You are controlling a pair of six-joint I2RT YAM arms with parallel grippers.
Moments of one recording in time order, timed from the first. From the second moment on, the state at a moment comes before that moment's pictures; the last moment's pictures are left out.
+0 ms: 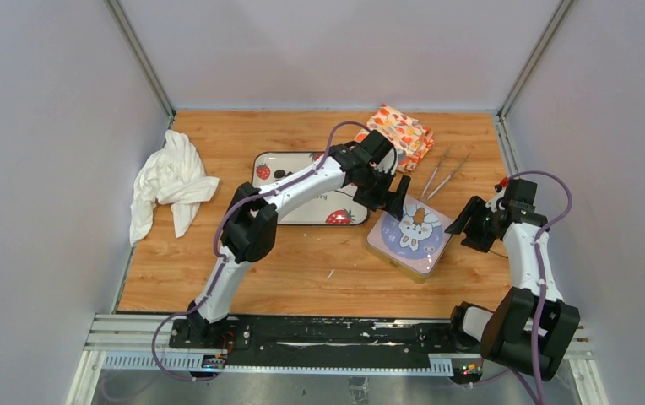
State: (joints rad) left arm -0.84 2.22 2.00 -0.75 0.36 -0.38; right arm -0.35 1.13 0.77 -0.73 -0.37 0.26
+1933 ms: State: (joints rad) left arm -0.86 2.25 2.04 -0.87 0.31 -0.35; right arm -0.35 1.17 0.71 -0.75 -0.48 0.38
